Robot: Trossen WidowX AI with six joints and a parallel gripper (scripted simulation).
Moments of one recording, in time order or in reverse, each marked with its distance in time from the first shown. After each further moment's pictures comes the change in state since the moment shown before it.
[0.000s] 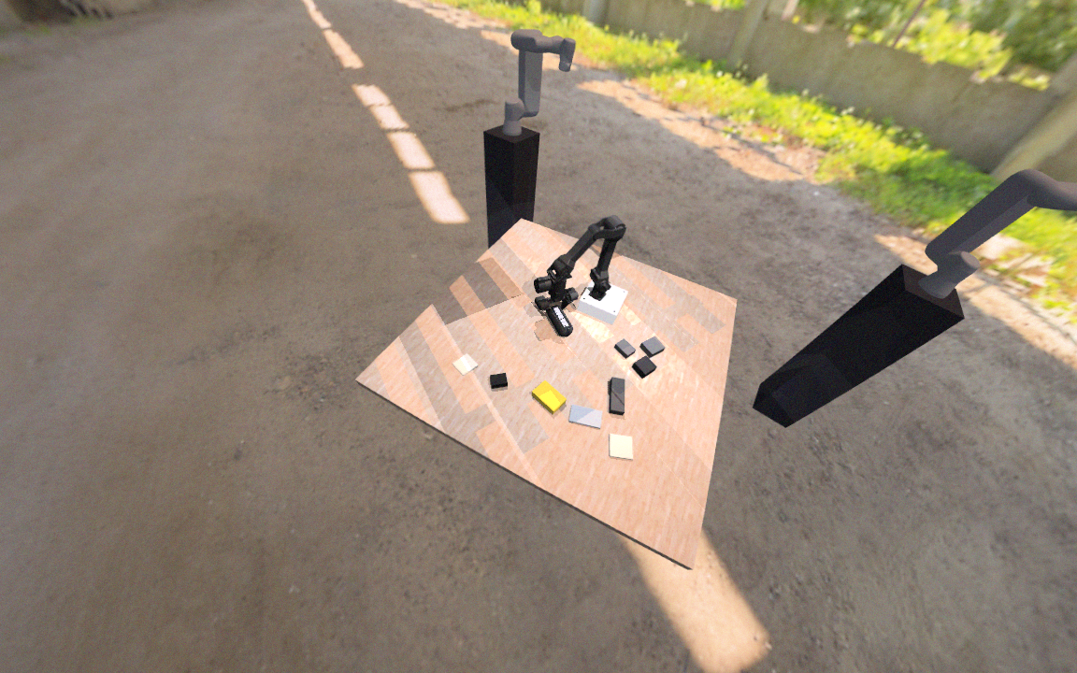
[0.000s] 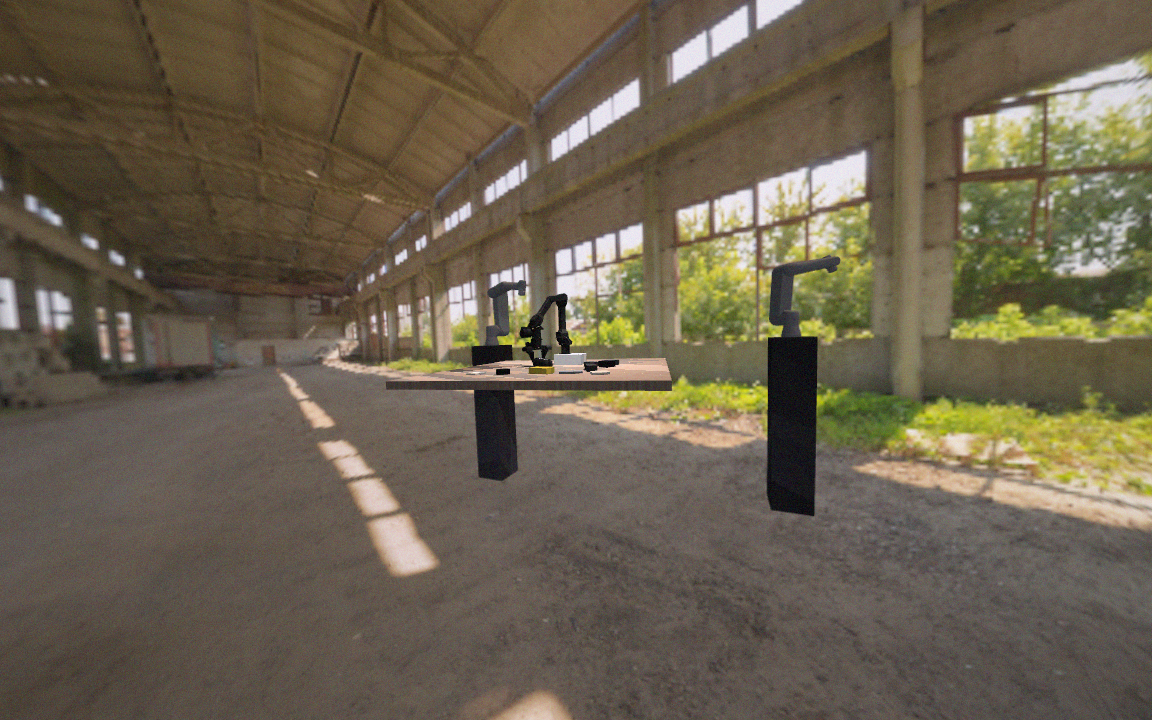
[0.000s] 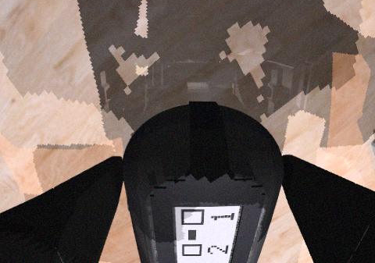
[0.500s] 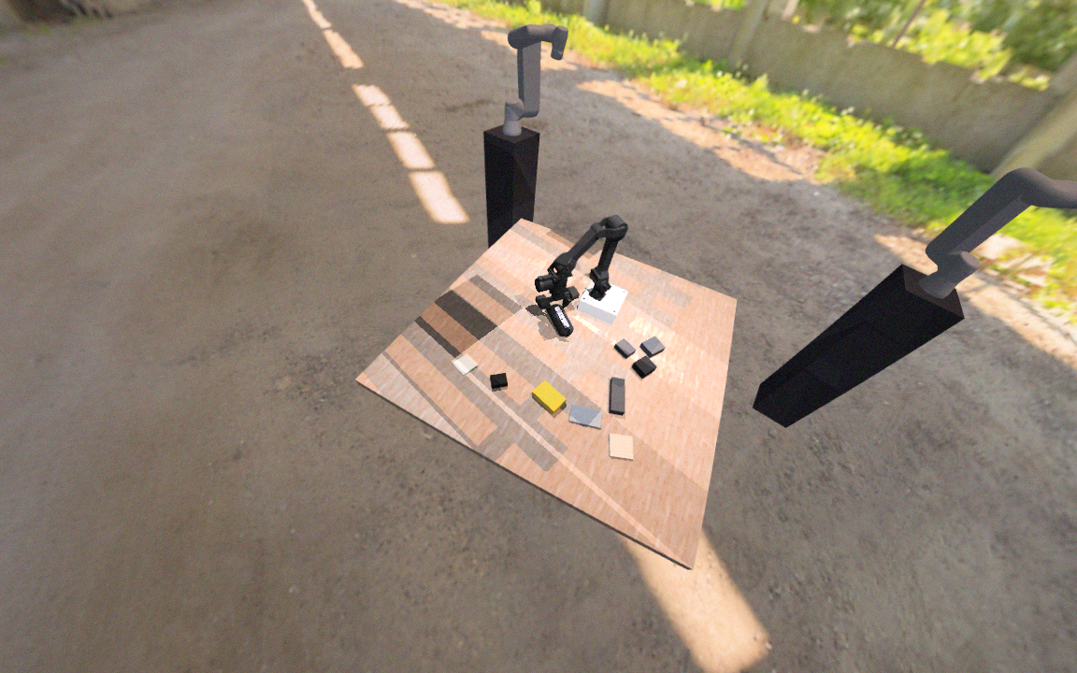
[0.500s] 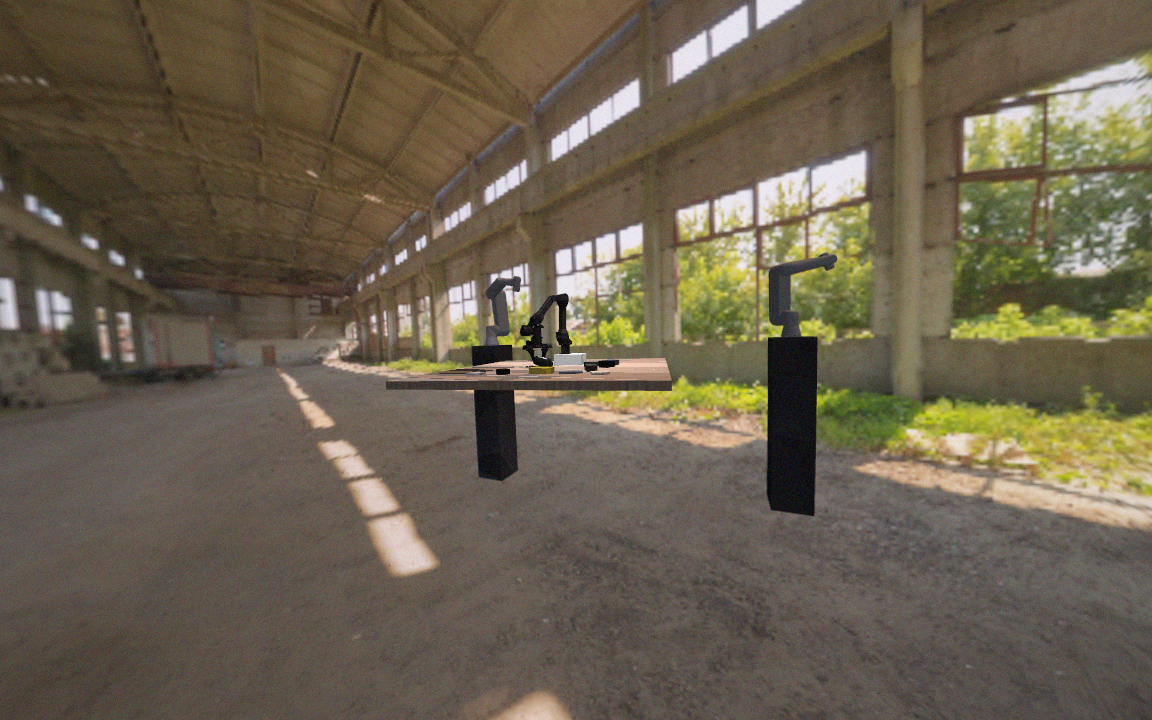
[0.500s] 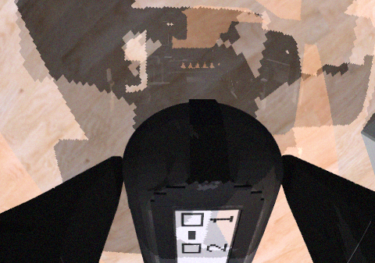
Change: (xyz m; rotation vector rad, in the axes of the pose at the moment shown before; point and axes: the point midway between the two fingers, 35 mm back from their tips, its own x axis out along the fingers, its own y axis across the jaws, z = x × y) arm -0.011 -0.001 -0.004 0.000 -0.001 -0.003
